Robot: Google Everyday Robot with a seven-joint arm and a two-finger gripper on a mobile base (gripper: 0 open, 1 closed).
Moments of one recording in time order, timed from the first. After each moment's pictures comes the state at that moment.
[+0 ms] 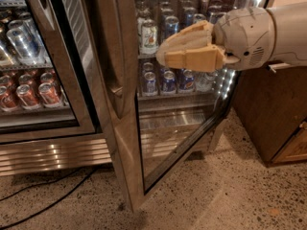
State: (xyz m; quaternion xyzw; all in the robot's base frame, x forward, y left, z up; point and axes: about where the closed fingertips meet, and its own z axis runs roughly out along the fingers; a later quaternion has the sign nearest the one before) arm 0.446 -0.038 1.038 -0.58 0.49 0.42 0.50
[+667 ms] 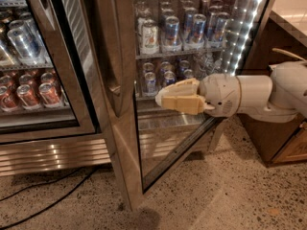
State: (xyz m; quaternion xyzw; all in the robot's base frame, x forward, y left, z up) arm 0.478 -0.036 0.913 -0.47 0.55 0.50 0.48
